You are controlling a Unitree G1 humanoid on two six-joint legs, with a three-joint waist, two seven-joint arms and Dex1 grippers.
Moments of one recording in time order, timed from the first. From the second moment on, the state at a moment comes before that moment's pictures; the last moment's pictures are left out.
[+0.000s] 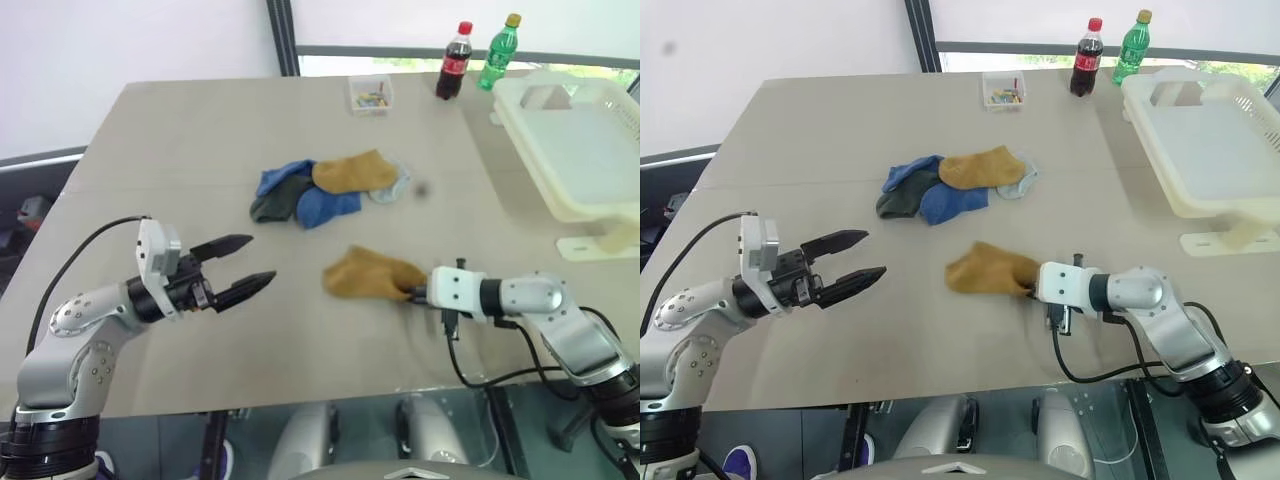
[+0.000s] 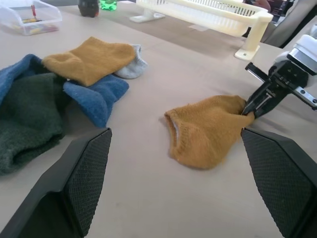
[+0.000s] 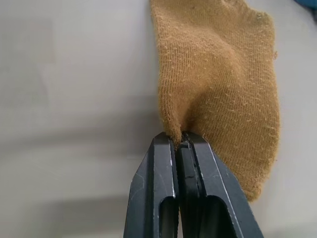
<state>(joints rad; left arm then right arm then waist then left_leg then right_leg) -0.03 0.74 0.31 -0.24 -0.69 0.41 -1.06 -0.28 -0.73 0.30 -0.27 -0.01 0.24 0.98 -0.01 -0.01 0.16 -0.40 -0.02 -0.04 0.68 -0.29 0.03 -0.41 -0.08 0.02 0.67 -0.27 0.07</state>
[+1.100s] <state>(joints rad) -0.43 0.40 -0.09 -0.14 -0.63 0.99 -0.60 0.07 -0.71 -0.04 -0.63 0.24 0.44 0.72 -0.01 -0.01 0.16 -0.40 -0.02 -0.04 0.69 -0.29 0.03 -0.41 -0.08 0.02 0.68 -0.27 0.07</state>
